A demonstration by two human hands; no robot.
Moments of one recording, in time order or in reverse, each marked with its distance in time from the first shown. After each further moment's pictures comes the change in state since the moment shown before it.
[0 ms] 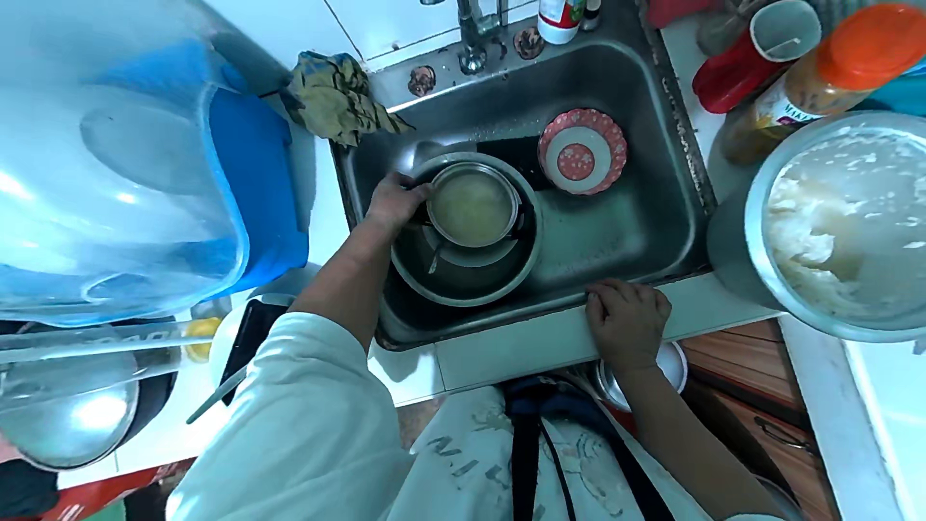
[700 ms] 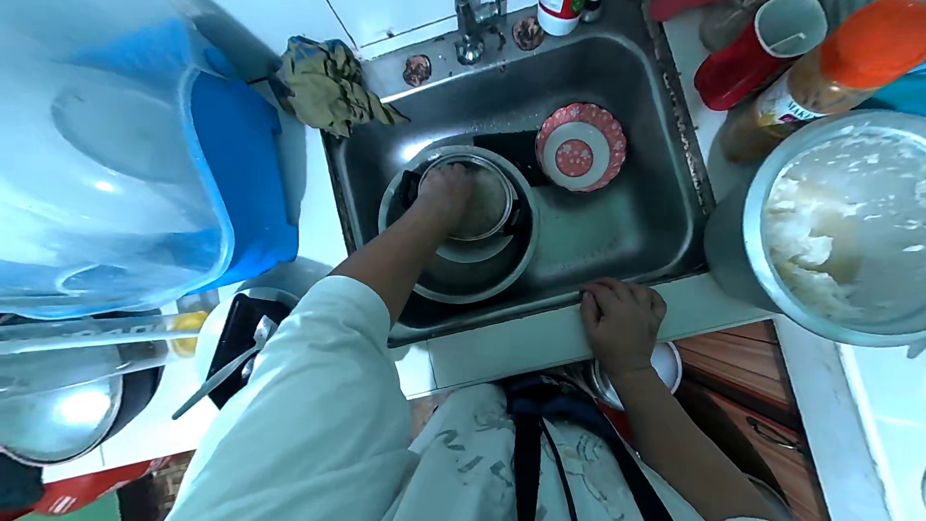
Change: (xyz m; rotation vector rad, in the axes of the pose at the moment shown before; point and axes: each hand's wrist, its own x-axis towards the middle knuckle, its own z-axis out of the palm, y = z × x) left_hand -0.015 0.057 0.073 1.249 -0.155 0.483; right_hand -0.001 0.001 -0.001 0.008 -0.009 -0.003
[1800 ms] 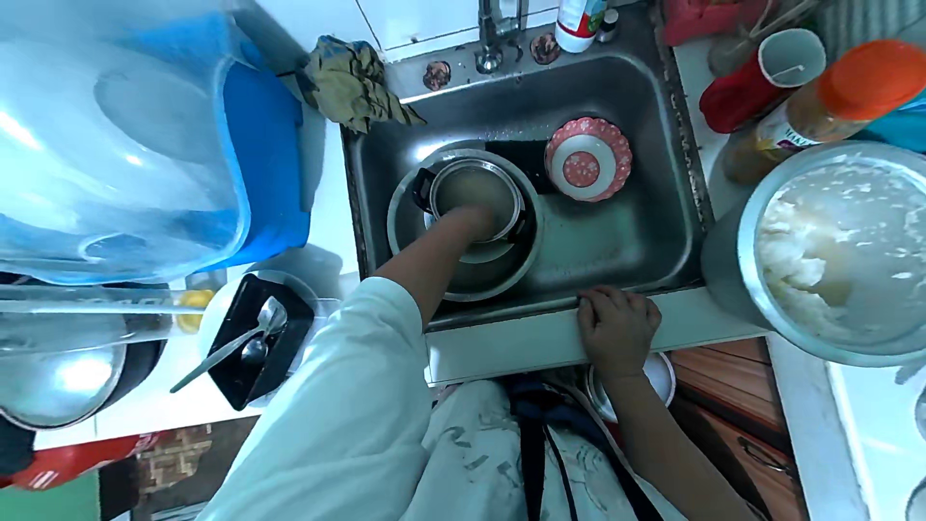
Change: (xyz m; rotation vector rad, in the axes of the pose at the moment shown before) left_hand 0.000 0.027 0.014 -0.386 -0.321 -0.005; right_hand 0.000 0.000 0.000 0.002 0.010 -0.022
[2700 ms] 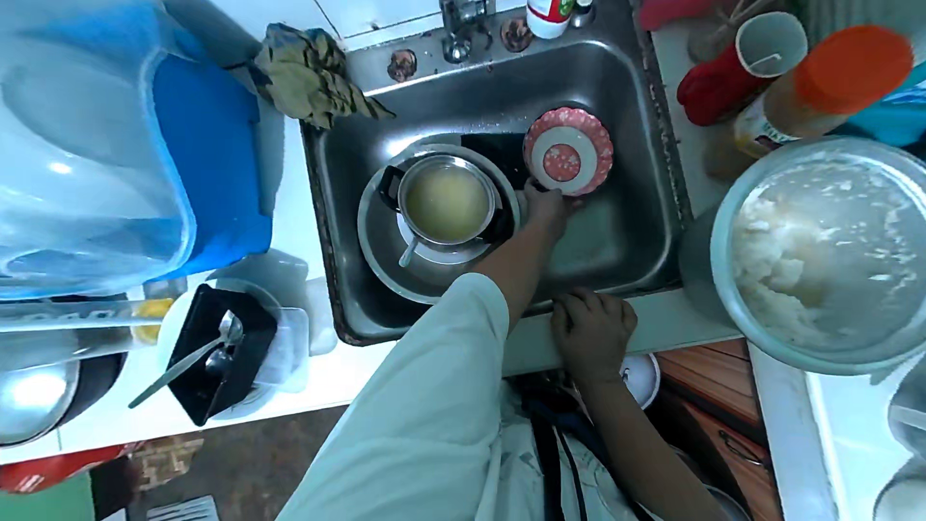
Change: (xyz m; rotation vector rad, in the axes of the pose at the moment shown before) left_hand 0.103 0.167 0.032 -2.161 0.430 -0.022; right_hand 0.002 0.003 0.001 -0.016 0.016 -0.026
